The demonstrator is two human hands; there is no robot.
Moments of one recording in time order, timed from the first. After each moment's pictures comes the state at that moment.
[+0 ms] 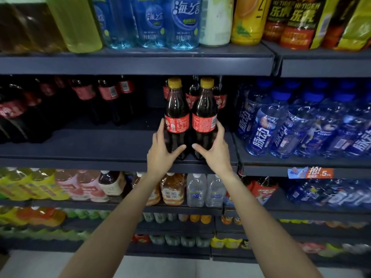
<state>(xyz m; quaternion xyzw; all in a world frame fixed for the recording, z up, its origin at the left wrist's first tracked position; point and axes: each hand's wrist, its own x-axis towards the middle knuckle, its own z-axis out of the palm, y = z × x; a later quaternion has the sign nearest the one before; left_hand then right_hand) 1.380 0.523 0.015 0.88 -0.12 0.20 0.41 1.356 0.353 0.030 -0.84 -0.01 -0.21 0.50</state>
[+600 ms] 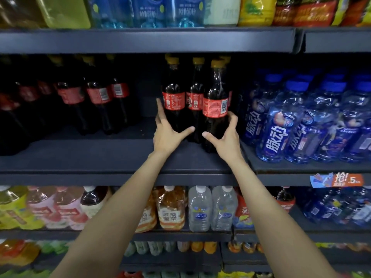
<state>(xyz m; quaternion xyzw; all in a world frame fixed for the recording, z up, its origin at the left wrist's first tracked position) 1.480 0.496 0.015 0.86 -0.10 0.22 0.45 1.431 0.327 0.004 -0.80 -0.03 -0.30 0.52</state>
